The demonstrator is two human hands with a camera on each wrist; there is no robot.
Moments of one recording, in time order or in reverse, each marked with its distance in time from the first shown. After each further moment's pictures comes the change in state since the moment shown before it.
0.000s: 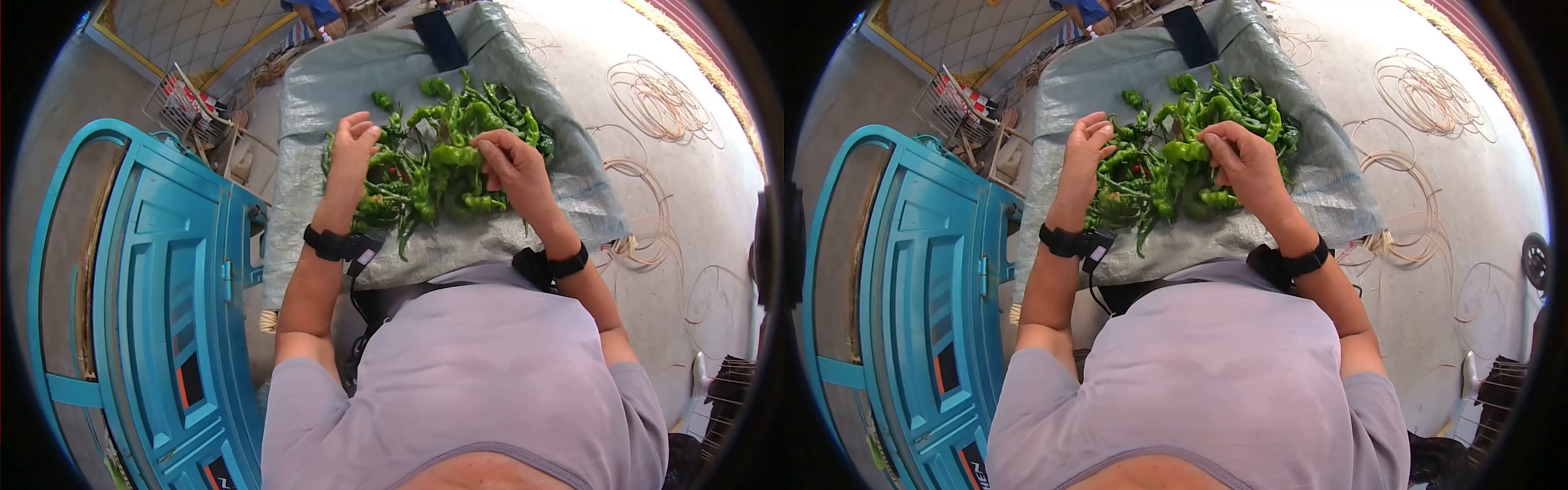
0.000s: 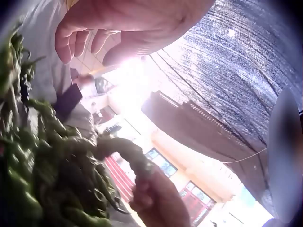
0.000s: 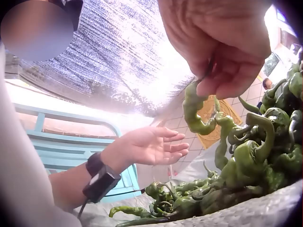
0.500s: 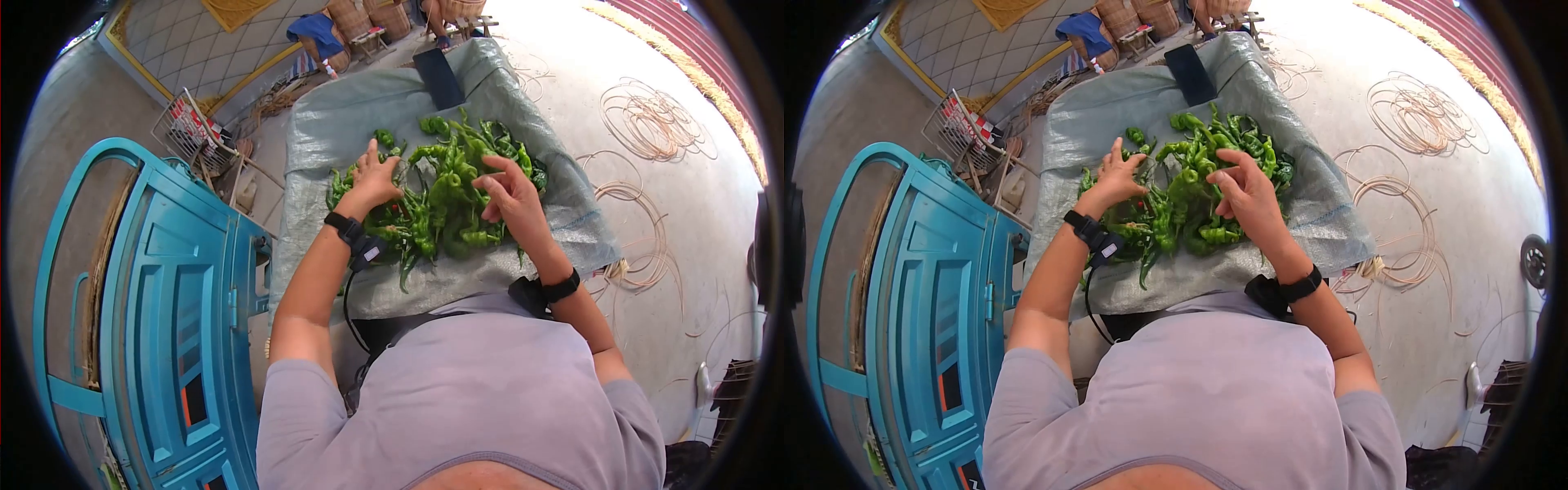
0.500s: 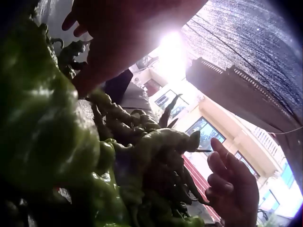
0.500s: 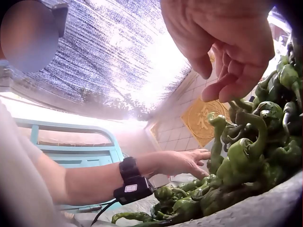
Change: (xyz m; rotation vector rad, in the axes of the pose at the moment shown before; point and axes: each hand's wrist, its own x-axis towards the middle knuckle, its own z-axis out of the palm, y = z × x) left_hand 0.062 -0.034 0.017 1.262 -0.350 0.056; right_hand 0.005 0.008 -0.009 0.155 0.017 0.062
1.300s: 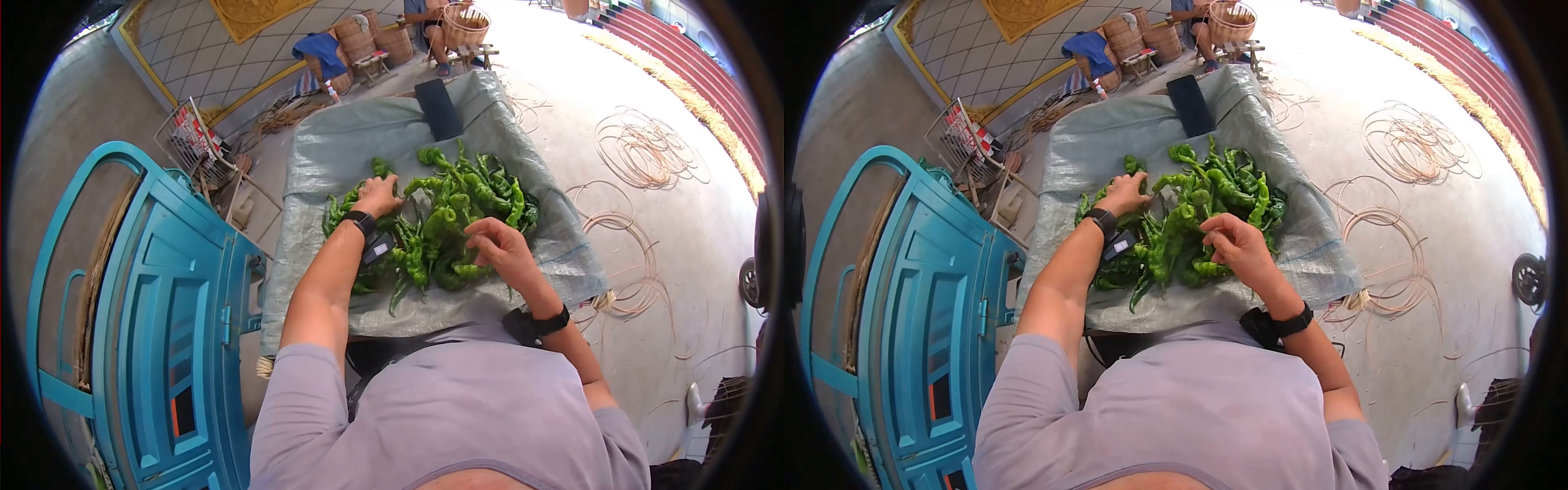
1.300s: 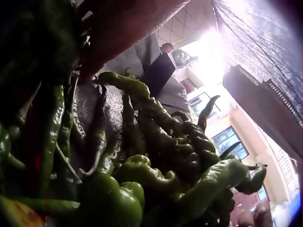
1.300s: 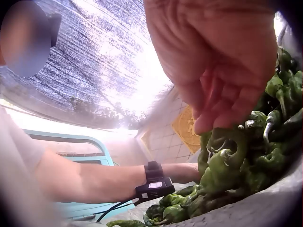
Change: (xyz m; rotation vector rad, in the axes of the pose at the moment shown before) left_hand 0.072 -0.022 0.040 -0.086 0.031 0.015; right_hand -0.007 0.021 -0.012 -0.031 -0.191 0.068
